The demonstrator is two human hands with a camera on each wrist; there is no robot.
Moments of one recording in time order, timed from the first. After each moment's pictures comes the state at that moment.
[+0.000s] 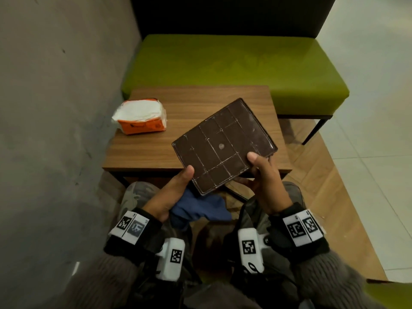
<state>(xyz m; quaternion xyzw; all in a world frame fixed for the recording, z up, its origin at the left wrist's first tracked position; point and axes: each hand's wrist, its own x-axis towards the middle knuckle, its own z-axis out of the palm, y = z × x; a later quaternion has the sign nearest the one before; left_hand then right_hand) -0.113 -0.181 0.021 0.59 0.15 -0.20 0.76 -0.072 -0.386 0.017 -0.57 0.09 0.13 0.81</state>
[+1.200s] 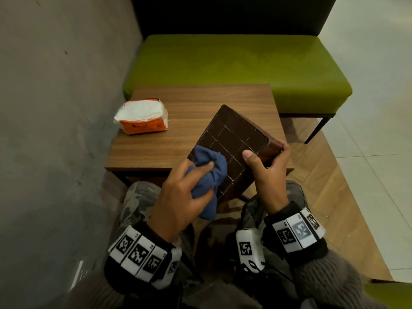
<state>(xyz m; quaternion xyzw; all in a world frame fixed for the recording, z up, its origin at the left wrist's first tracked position) -0.134 -0.194 0.031 0.91 -0.13 0.15 0.37 -0.078 -0.375 0.024 -0.68 0.03 -0.09 0.72</state>
